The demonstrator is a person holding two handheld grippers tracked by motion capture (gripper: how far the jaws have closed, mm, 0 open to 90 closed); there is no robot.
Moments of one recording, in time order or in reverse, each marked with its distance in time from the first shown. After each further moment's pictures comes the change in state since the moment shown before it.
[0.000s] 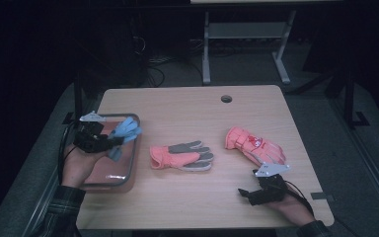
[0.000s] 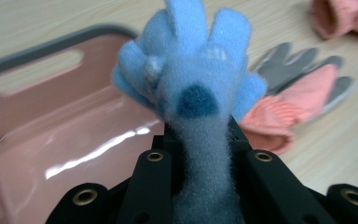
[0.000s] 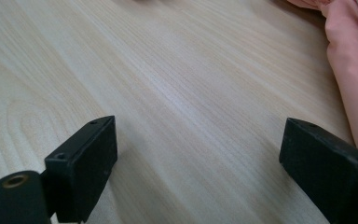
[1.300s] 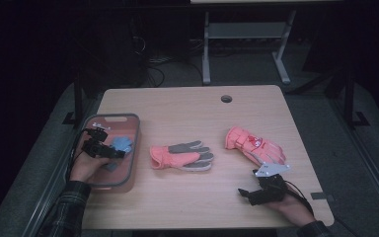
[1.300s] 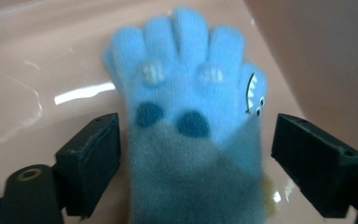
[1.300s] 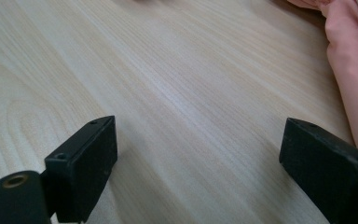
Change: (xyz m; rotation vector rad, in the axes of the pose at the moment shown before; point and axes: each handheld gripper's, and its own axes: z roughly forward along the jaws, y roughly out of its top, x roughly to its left) left arm 0.053 -0.037 0.074 0.215 0.053 -0.125; right arm 0.000 0.000 0.000 0.000 0.000 0.000
